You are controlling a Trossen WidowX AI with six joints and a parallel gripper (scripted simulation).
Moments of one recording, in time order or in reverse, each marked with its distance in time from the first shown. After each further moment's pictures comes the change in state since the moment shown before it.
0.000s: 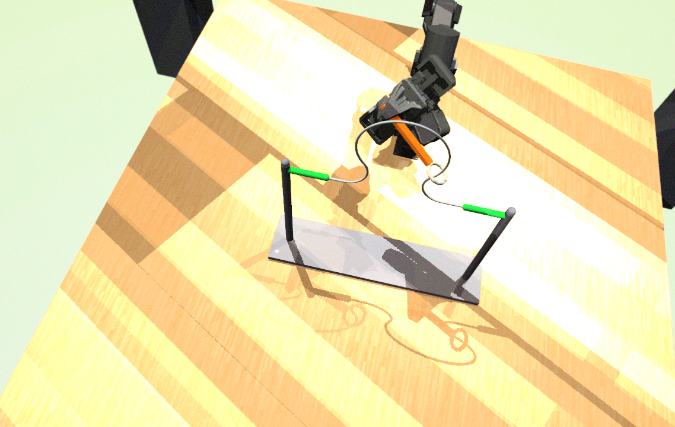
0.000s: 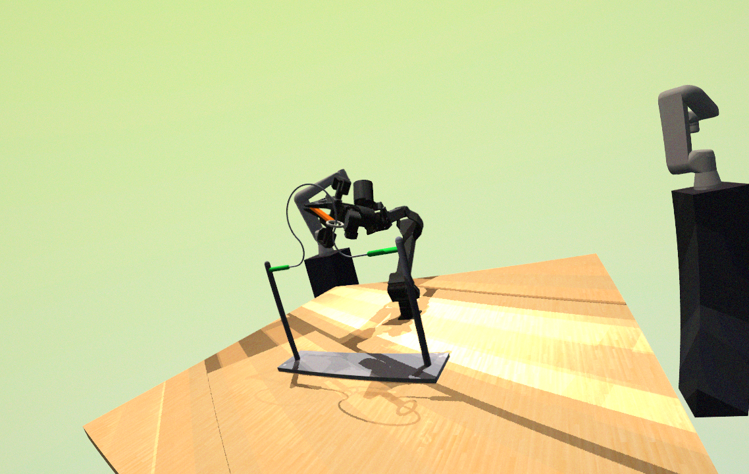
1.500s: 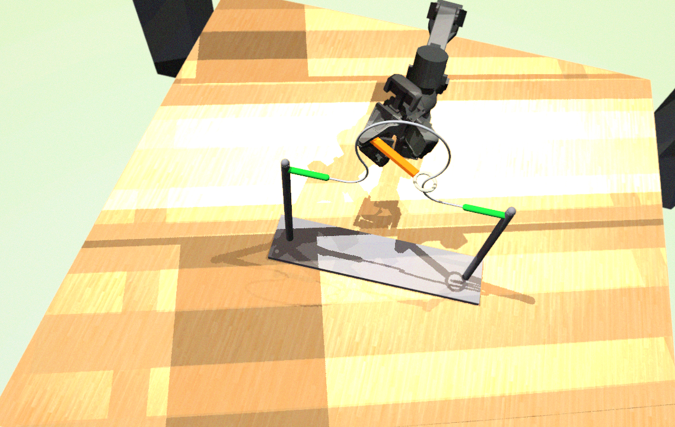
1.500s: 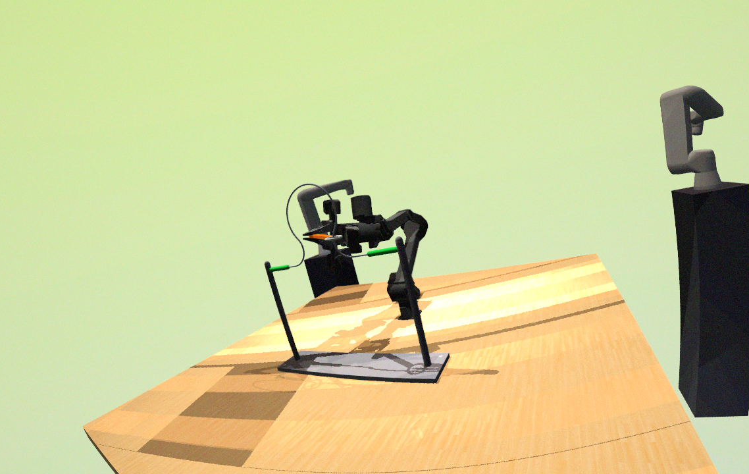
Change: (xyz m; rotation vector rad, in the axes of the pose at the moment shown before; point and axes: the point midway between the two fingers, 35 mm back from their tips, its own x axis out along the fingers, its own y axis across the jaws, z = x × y) arm -0.013 0.069 0.008 0.319 0.039 0.182
